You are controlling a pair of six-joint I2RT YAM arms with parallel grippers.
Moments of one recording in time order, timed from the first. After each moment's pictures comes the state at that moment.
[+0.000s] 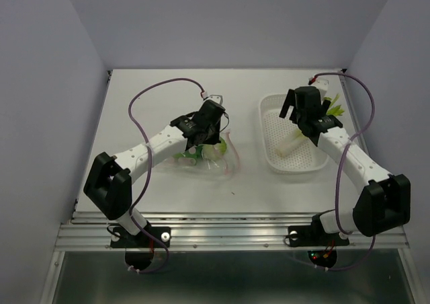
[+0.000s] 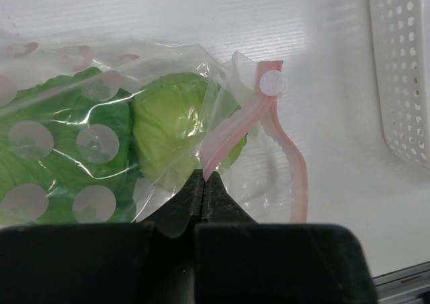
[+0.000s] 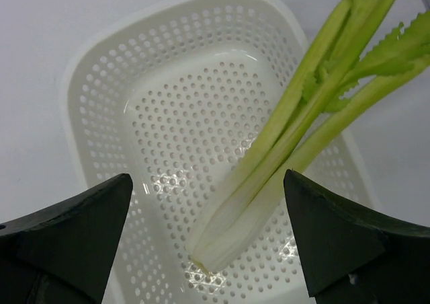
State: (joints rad) left arm -0.75 1.58 1.26 -0.55 -0.23 -0.51; right arm 0.29 1.37 1.11 -0.35 0.49 0.41
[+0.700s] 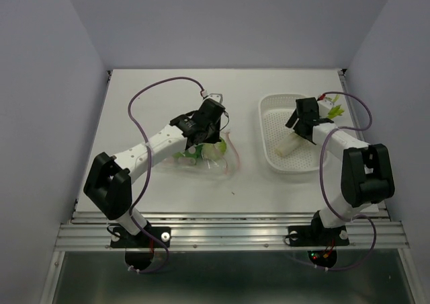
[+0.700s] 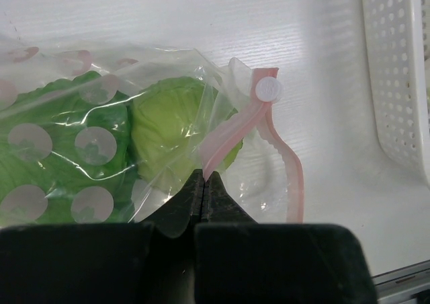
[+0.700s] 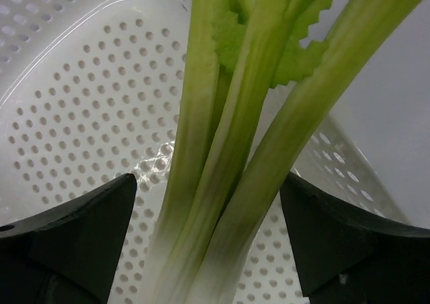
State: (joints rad) left arm -0.75 1.58 1.27 -0.56 -0.23 -0.51; right arm 0.15 1.60 0.99 -0.27 0.49 0.67
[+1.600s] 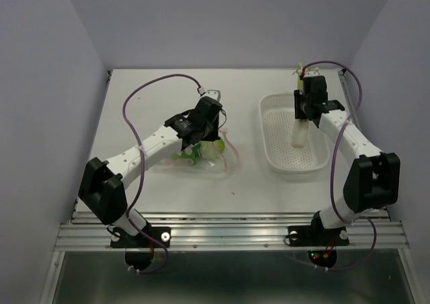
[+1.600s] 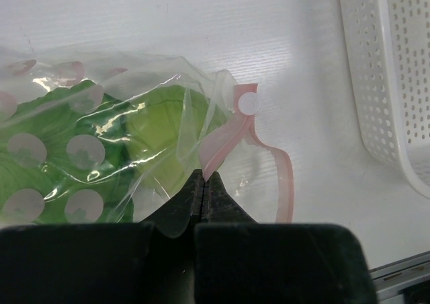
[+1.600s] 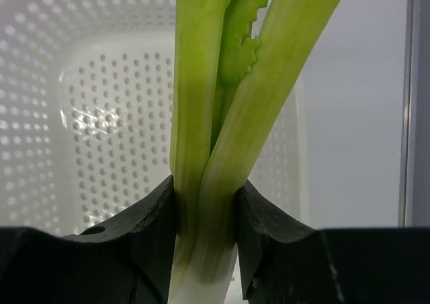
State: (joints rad) left arm -0.75 1.52 1.28 -0.56 -0.23 -0.51; right arm 0.14 1.53 1.25 -0.44 0.28 0.02
